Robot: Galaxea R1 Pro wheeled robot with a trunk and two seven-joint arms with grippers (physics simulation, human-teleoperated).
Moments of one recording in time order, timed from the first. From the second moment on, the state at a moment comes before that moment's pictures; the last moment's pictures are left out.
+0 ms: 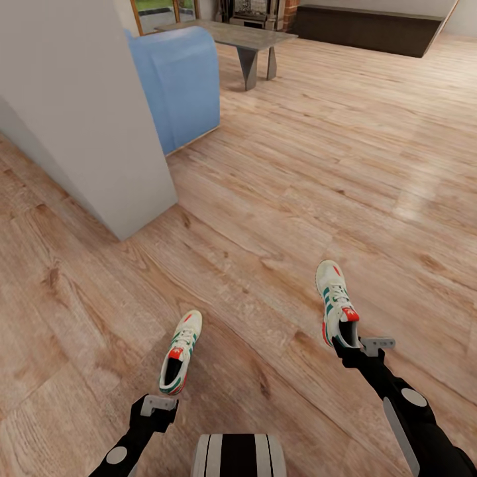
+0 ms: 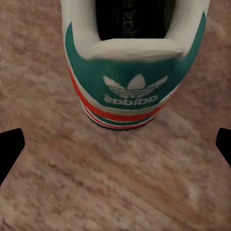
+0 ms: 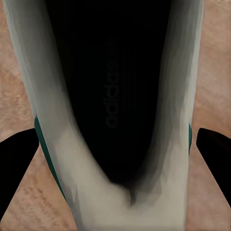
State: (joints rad) left arm -0.40 0.03 -0.01 -0.44 -0.09 -0.31 -0.06; right arm -0.30 -0.15 -0.16 -1.19 -0.08 0.12 0.23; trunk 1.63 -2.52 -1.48
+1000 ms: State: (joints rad) left arm -0.40 0.03 -0.01 -0.44 -0.09 -0.31 -0.06; right arm -0.30 -0.15 -0.16 -1.19 -0.08 0.12 0.23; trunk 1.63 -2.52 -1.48
